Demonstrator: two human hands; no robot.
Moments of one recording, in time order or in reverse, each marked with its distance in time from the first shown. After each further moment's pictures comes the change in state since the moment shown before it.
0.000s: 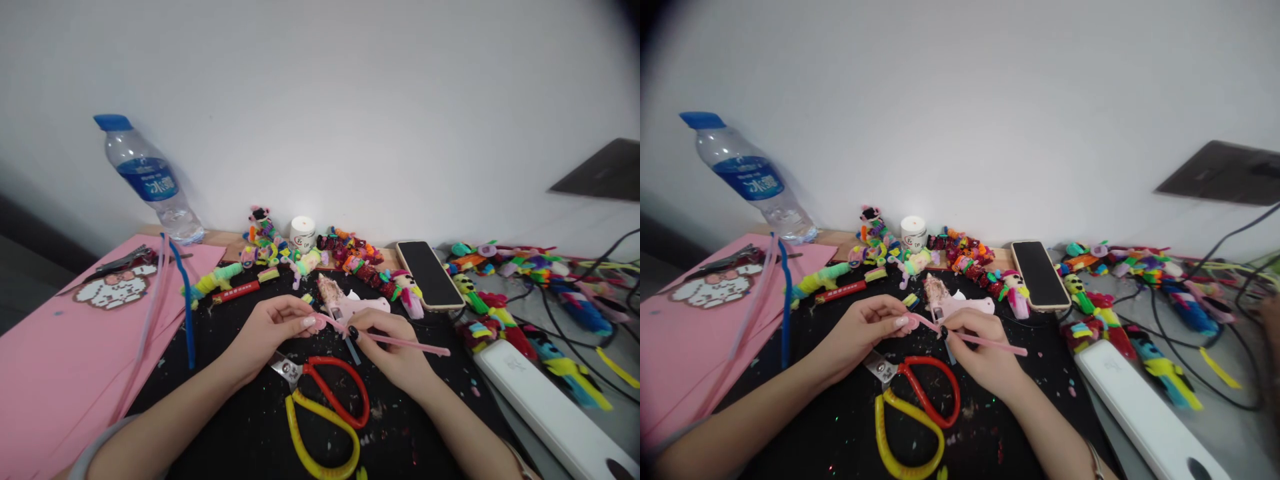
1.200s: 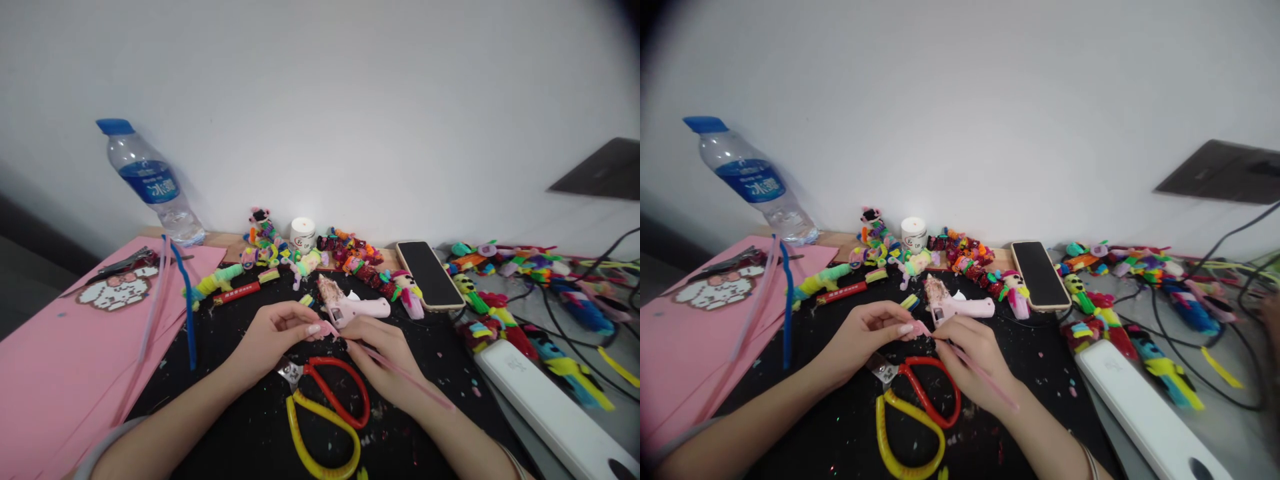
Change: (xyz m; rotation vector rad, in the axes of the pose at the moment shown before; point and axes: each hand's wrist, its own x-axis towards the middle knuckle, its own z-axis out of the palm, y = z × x) left_hand -0.006 0.007 0.009 0.191 0.044 0.050; right_hand -0.005 -0.008 0.010 -0.152 -0.072 -0.078
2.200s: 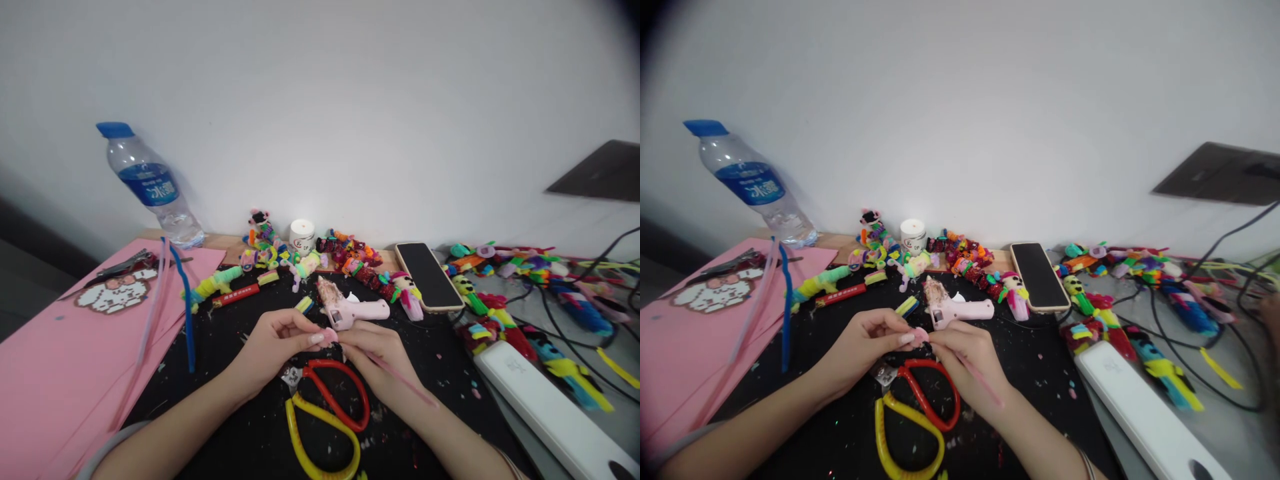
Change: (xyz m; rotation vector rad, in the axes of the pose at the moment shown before) left_hand -0.005 -0.009 0.003 -0.134 -0.061 -0.075; right_hand 0.001 -0.002 0.007 0.152 0.036 0.107
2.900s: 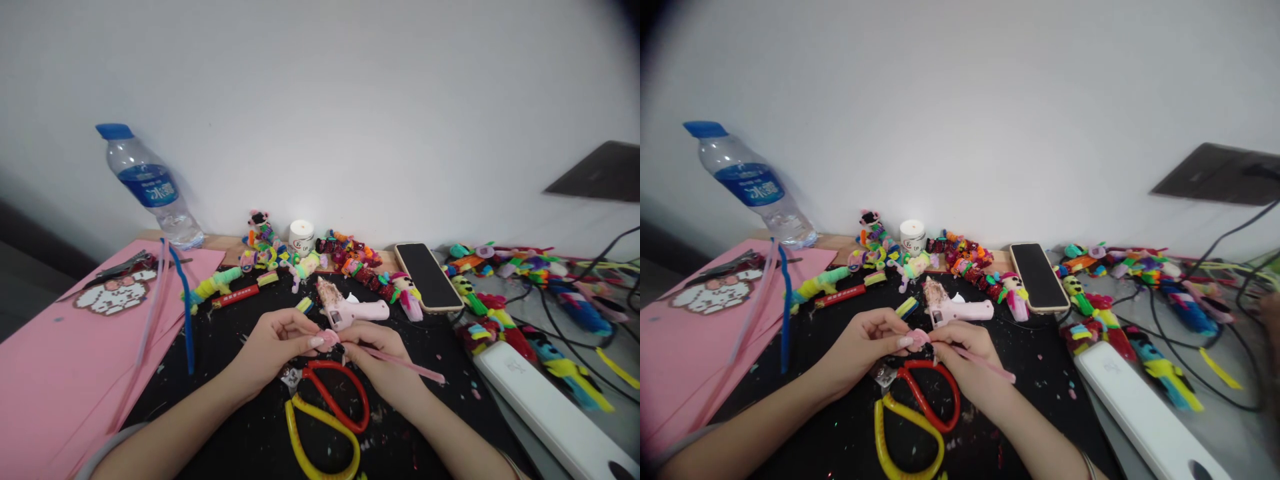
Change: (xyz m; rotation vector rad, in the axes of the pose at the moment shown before) left_hand 0.000 0.002 0.000 -0.022 -0.025 -0.023; right_hand 0.002 0.004 0.002 0.147 0.070 0.131
